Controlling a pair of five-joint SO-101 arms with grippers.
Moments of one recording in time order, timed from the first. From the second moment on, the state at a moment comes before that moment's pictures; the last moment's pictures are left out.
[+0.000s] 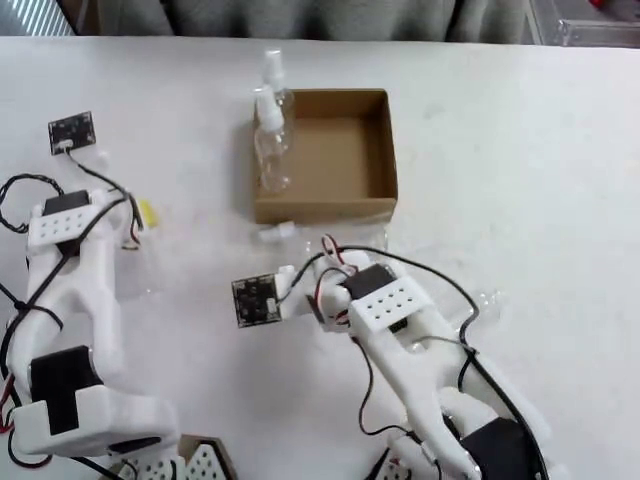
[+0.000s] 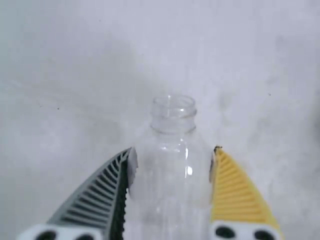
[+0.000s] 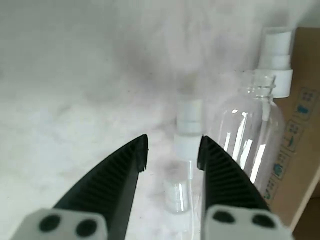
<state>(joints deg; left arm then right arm) -23.1 -1.3 29.5 49.4 5.6 -32.7 -20.8 51.5 45.0 74.3</state>
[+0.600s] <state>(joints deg) -23.1 -1.3 29.6 49.4 5.6 -30.1 -12.4 48.0 39.2 74.3</state>
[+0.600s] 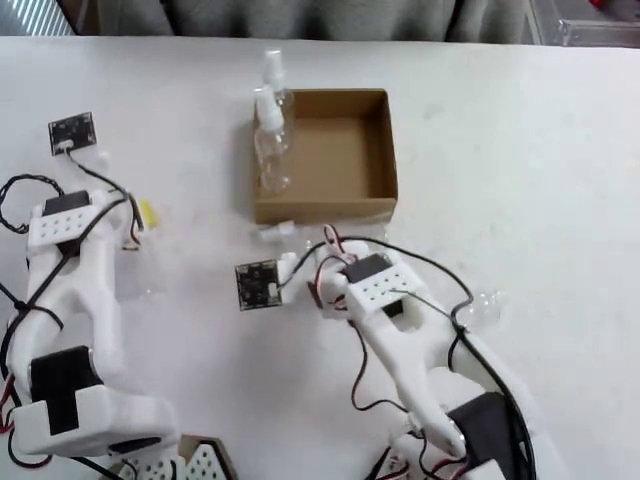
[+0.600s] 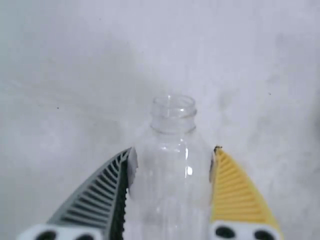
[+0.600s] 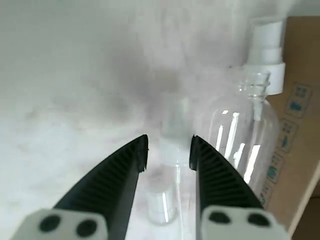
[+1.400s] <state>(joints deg) -23.1 -1.3 30.2 49.4 5.6 -28.9 -4.1 40.3 45.6 74.4</state>
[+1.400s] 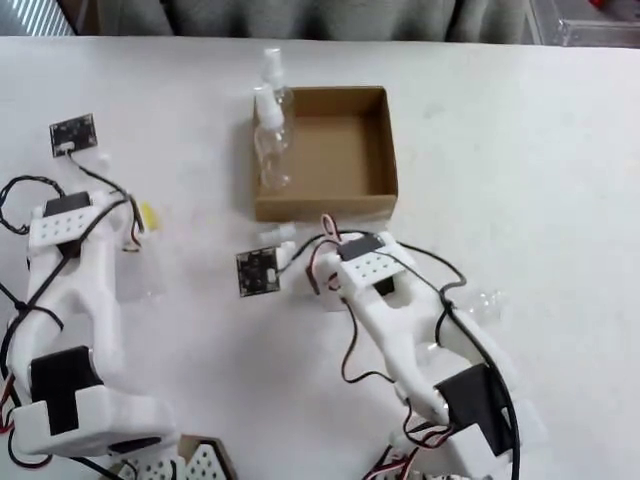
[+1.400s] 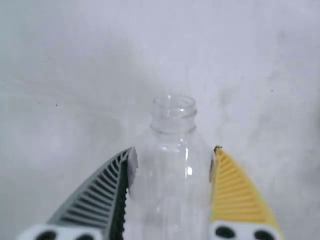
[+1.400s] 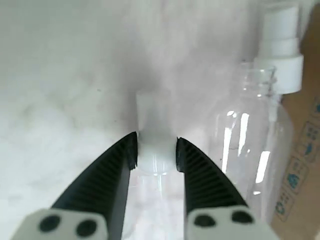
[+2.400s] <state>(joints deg) -19.8 -6.8 36.7 48.0 5.7 -9.8 -32.2 24.5 69.5 15.7</state>
